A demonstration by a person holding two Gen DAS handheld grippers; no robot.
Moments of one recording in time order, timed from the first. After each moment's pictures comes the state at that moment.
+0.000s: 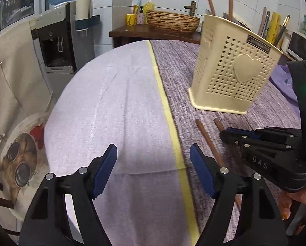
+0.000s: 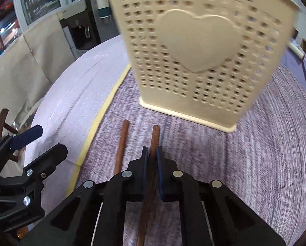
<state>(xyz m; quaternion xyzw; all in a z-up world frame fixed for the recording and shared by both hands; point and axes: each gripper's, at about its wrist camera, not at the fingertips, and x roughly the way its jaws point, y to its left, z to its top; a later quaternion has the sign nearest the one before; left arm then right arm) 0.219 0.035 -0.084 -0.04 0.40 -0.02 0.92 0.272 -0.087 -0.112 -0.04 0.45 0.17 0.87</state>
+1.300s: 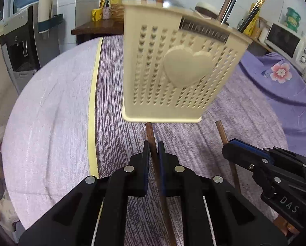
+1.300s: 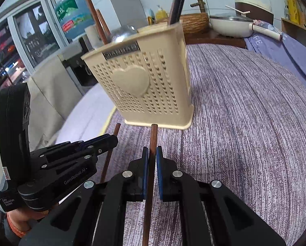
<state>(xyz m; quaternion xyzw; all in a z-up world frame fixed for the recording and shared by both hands) 0.249 -0.043 -0.069 -0.05 0.41 -0.11 0.91 0.237 -0.179 -0.072 0.08 0.38 0.19 0.90</state>
